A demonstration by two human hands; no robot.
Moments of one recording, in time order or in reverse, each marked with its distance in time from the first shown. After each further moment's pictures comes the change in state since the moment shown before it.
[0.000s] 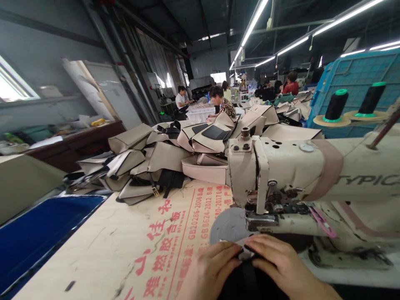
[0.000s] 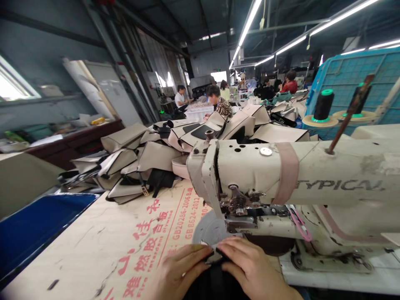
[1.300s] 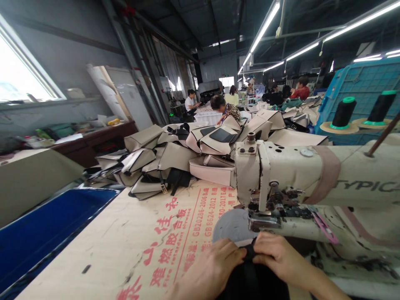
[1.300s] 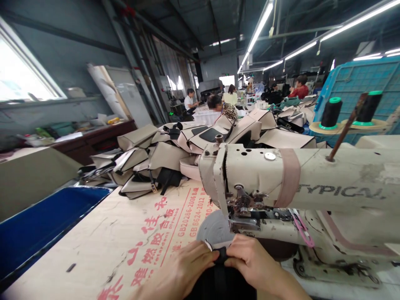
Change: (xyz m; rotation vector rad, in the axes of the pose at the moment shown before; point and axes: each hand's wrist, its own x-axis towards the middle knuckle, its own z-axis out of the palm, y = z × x) left_hand 0.004 0.019 -0.015 0.294 -0.313 0.118; right_hand 0.012 0.003 -0.005 0.220 -0.124 0.049
